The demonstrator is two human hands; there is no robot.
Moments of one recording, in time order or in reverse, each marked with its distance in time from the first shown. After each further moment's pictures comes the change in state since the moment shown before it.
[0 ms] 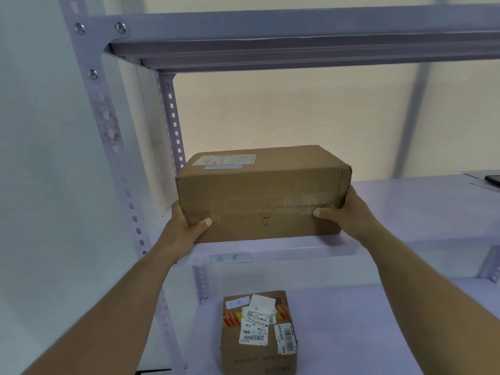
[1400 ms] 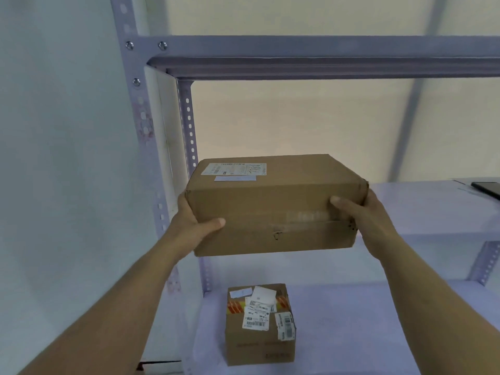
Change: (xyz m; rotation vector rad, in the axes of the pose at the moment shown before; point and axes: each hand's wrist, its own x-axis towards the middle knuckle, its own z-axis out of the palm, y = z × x) left_hand -0.064 0.014 -0.032 -0.248 -0.064 0.048; right_hand -0.079 -0.036 -0.015 0.310 0.083 0.042
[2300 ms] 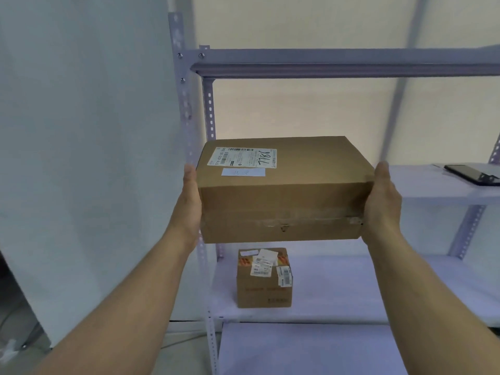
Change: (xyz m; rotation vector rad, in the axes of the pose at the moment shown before) left_hand -0.157 0.021 -0.024 -0.393 0.025 0.119; right_hand -0.170 -0.065 -0.010 0.152 0.388 0.088
